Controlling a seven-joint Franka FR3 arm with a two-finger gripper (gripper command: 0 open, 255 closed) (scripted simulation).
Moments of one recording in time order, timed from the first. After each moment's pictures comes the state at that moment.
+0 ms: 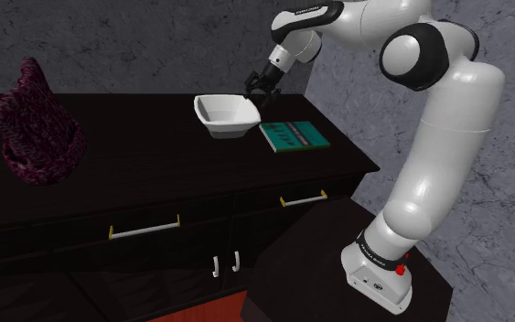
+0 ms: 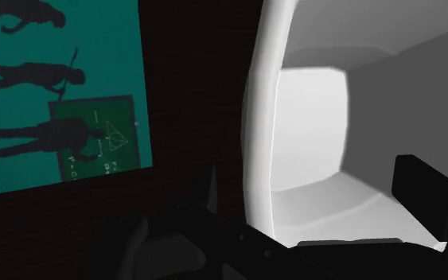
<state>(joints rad) -0.10 0.27 -0.18 -1.73 0.60 1.93 -0.12</state>
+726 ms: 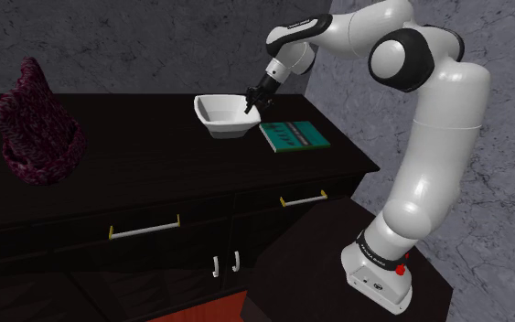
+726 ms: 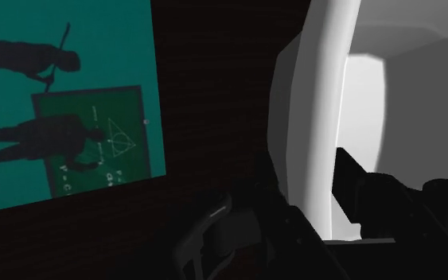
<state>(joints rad) -0.11 0.34 -0.17 -1.75 0.65 2.00 -0.17</state>
